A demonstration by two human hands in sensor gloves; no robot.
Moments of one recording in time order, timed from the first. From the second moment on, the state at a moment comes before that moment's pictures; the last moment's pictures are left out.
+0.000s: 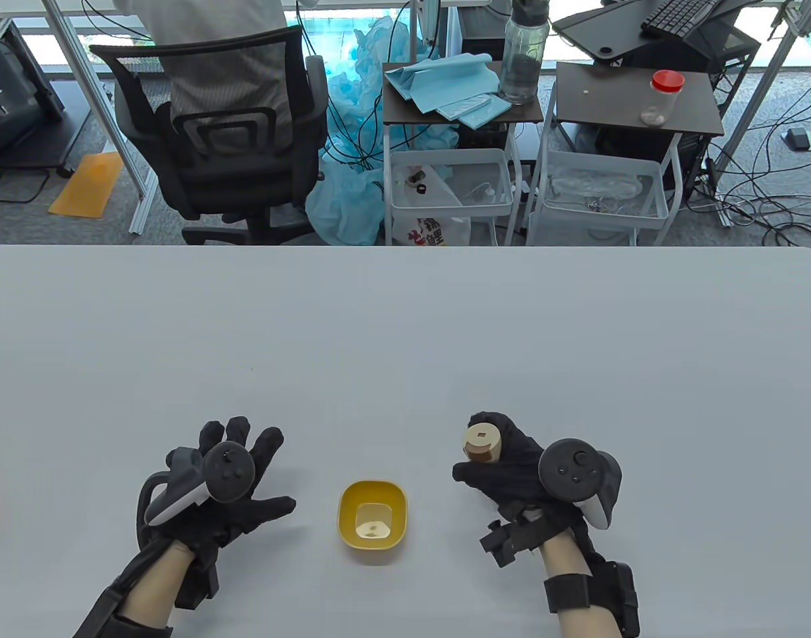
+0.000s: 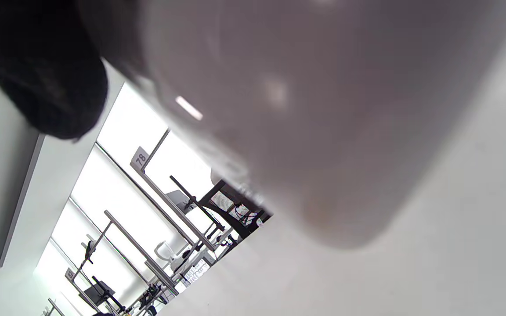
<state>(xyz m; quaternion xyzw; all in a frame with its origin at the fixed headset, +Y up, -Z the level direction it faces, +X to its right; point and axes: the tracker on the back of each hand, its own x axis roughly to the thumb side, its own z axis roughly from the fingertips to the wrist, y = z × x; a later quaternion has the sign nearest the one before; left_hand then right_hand) -0.276 -0.730 -0.278 -0.20 -0.08 0.05 0.98 0.141 -0.702 -0.283 0.16 -0.08 0.90 0.40</state>
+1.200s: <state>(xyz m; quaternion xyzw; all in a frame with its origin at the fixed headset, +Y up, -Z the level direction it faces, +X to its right) -0.288 -0.720 -0.277 -0.20 -0.08 0.06 0.97 -0.106 -0.685 -0.318 0.22 0.39 0.83 -0.33</state>
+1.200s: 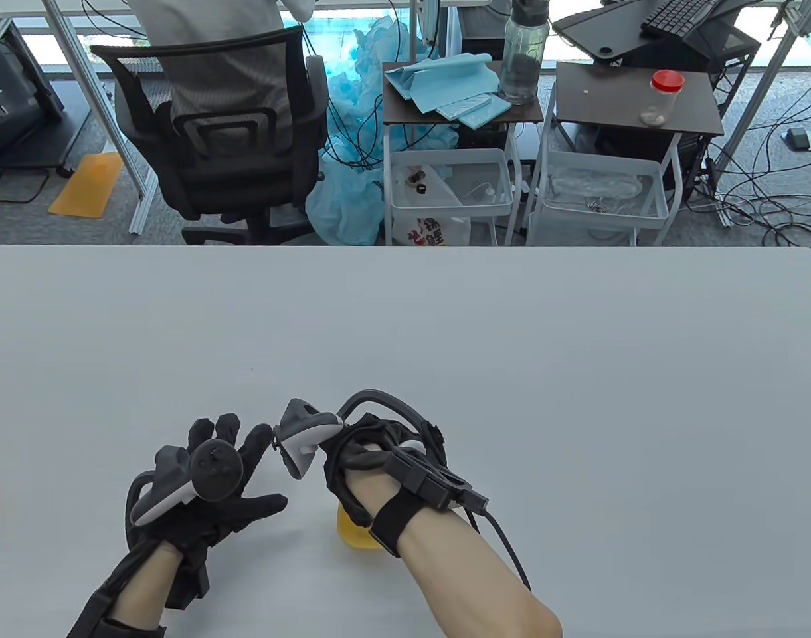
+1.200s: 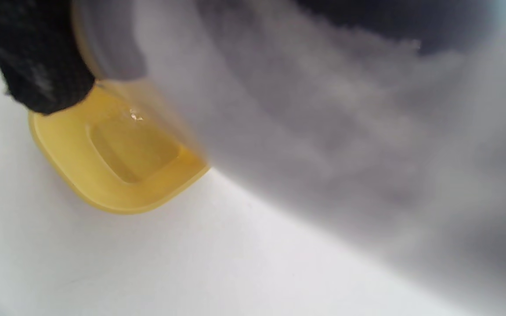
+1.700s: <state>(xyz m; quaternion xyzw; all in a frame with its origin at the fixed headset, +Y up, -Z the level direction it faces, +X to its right) -0.290 -0.723 -0.277 -0.21 -0.07 0.07 0.97 0.041 -0.622 -0.293 0.26 0.06 0.91 0.32</state>
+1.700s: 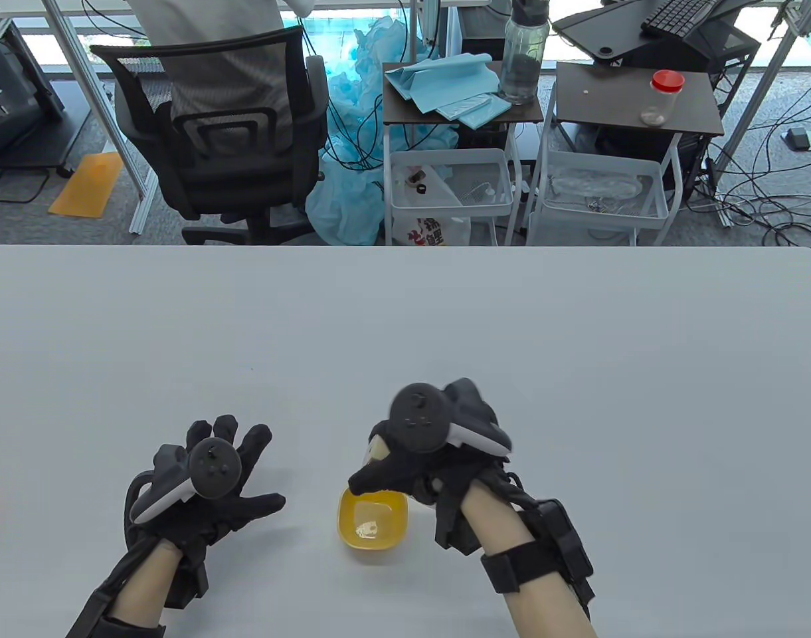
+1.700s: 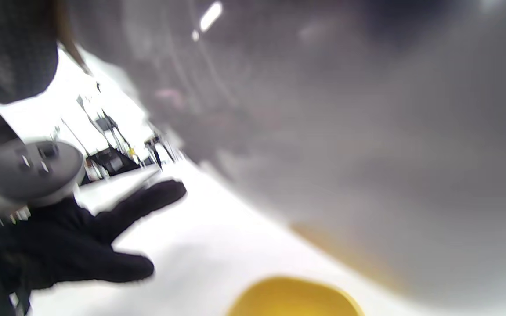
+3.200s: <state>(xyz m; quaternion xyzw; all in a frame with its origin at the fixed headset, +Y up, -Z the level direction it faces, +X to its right) -0.284 -0.726 -0.274 -0.21 -0.09 0.07 0.97 -0.056 -0.624 -0.304 0.20 0.34 0.89 -0.23</state>
